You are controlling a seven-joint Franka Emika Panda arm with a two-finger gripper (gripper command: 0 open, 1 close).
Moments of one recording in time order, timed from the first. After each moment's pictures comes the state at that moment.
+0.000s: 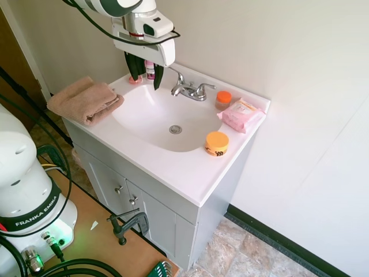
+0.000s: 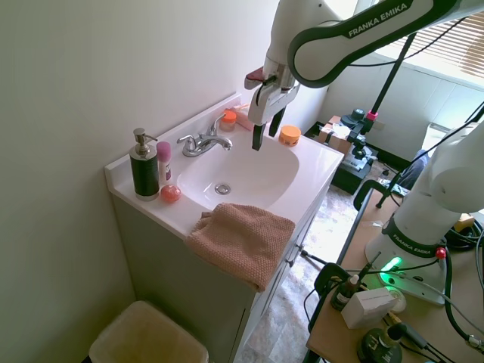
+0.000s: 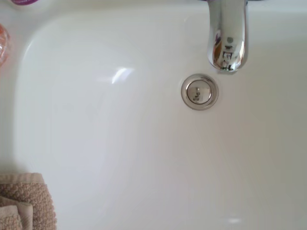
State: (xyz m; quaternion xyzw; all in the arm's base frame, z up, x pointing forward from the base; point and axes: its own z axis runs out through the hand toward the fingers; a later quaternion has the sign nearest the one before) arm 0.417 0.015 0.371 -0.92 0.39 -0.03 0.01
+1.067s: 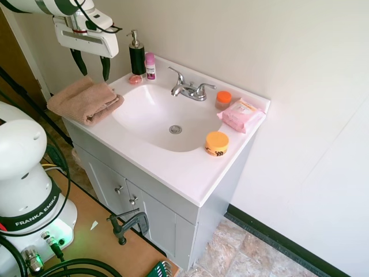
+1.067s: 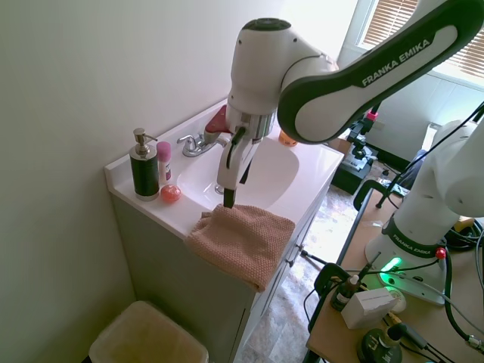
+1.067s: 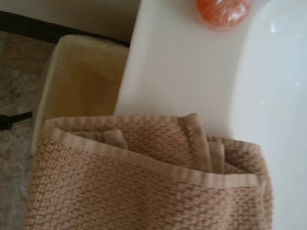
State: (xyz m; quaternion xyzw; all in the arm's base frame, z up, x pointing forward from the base) arm 0.382 0.218 0.335 -0.96 0.28 -0.02 0.01
